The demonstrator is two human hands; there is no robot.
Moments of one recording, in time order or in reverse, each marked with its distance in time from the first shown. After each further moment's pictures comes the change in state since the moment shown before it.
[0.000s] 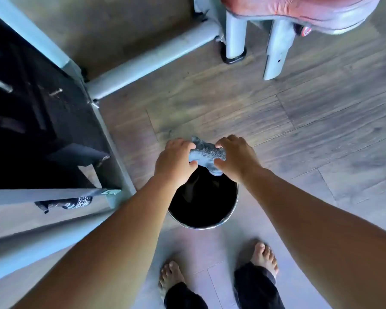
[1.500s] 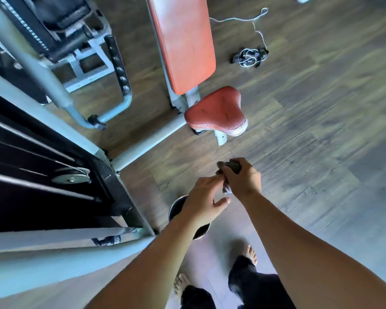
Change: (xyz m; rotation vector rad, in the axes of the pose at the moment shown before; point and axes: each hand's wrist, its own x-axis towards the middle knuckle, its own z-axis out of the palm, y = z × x) left_hand -0.170 0.240 -0.325 -0.369 -0.034 0.455; right_hand -0.228 -0.105 -0.348 0.726 0.489 0.437
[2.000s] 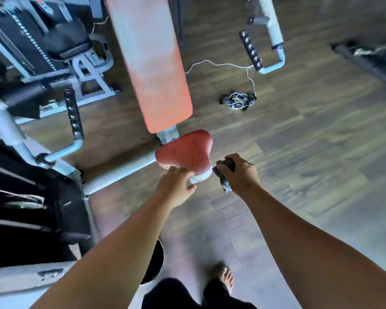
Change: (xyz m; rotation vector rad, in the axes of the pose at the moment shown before) left_hand 0.219 0.080 -0.011 0.419 0.076 -0.217; right_hand 0.204 -0.044 -0.182 -0.218 -0.129 -0.305
